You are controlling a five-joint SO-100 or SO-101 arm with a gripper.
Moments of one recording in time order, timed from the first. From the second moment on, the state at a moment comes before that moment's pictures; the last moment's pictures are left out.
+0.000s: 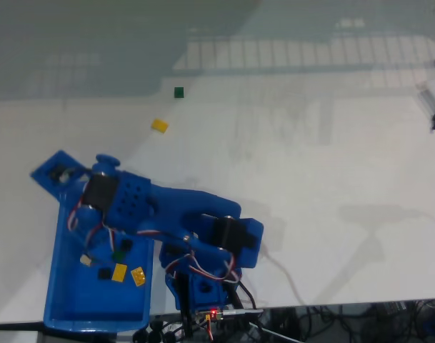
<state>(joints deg) -67.1 131.7 106.3 100.4 -56.9</state>
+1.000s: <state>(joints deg) -12.0 85.1 102.0 55.5 -31.9</state>
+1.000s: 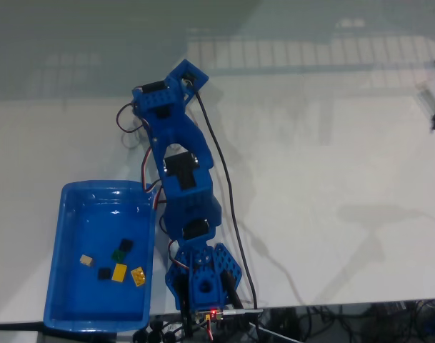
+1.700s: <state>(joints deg) -9.6 78.0 94.7 62.2 -33.6</state>
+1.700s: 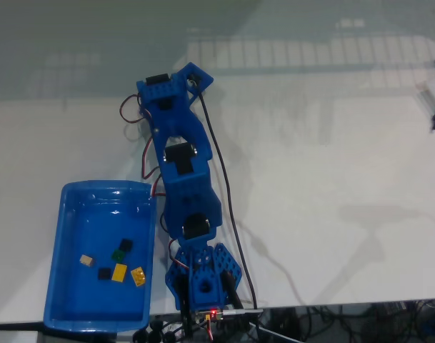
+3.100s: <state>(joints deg) -30.2 123.3 88.6 73.7 -36.3</state>
